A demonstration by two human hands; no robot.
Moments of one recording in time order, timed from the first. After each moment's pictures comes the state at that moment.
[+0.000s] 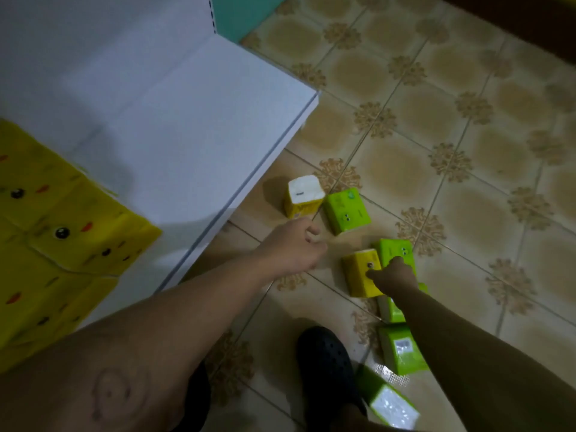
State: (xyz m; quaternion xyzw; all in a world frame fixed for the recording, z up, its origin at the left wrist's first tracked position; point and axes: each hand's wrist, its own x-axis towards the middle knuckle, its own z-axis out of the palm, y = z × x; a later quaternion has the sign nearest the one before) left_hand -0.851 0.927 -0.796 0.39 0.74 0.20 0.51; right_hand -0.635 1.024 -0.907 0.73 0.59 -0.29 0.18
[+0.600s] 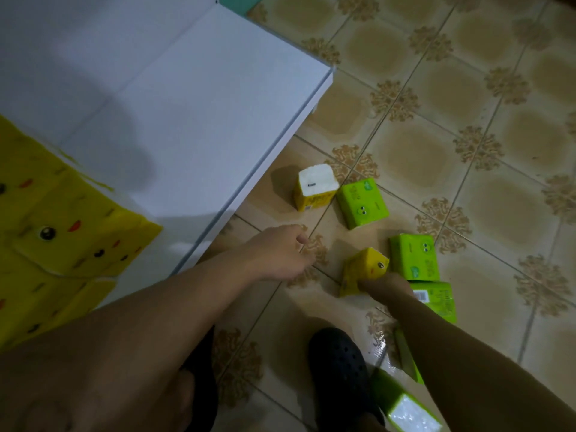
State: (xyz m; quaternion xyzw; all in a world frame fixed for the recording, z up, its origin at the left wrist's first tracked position) left_hand -0.882 0.919 -0.813 0.43 0.73 0.05 0.52; right_hand -0.647 1.007 -0.960 0.72 0.55 -0.36 0.21
